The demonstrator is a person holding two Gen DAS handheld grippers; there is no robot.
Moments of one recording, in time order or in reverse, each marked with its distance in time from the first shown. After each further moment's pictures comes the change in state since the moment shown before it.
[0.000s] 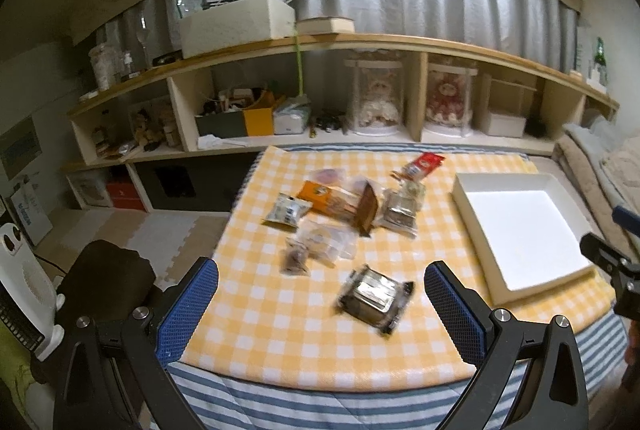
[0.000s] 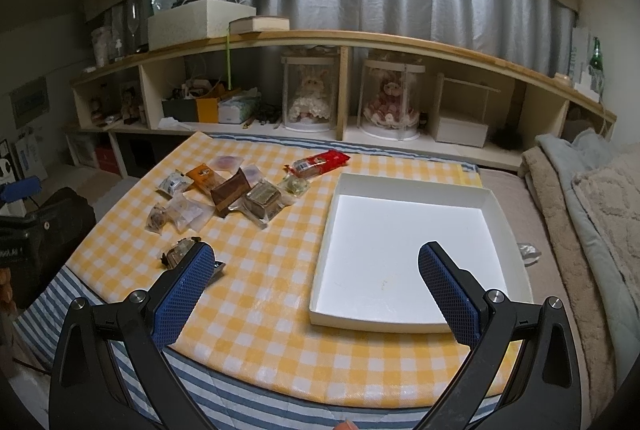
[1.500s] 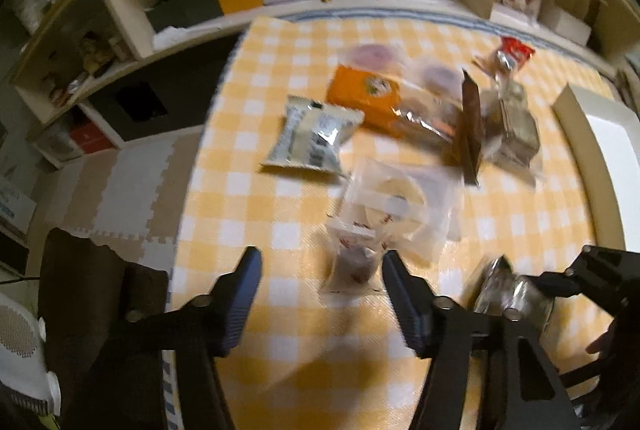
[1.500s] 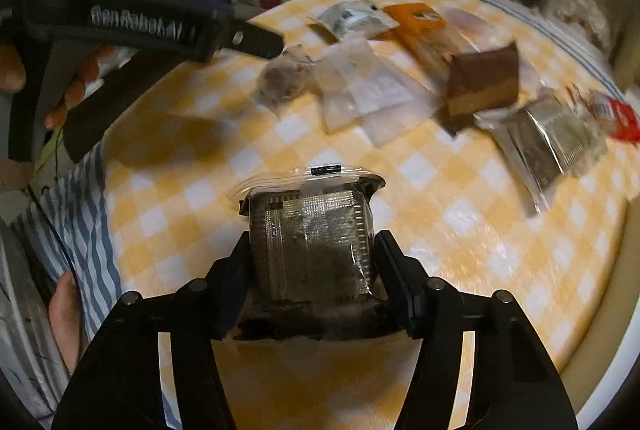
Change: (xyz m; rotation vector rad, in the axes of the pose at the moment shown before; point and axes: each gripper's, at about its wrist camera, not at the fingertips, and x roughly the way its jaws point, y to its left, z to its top) left arm 0.310 0.049 0.041 0.088 0.468 -0.026; right arm 0.238 0.135 -0.040 -0.378 0.494 0.630
